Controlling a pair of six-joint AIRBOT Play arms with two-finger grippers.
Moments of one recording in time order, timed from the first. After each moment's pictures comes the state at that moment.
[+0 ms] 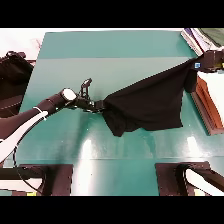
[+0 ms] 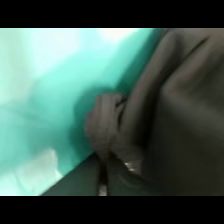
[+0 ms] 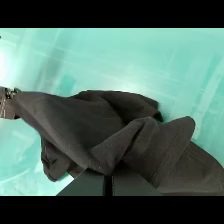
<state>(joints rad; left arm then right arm) -0.43 -1.48 1.00 0.72 -0.70 -1.41 -0.13 -1.06 1.59 -1.02 1.55 1.40</state>
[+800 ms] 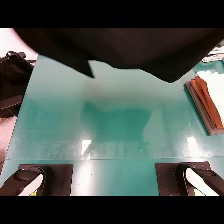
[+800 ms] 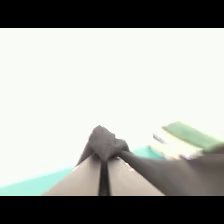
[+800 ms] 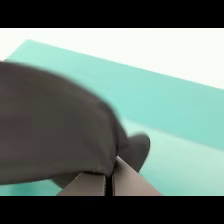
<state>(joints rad) -0.14 -0.81 1.89 1.13 -0.87 -1.40 -0.19 -0.92 2.03 -1.05 1.45 1.39</state>
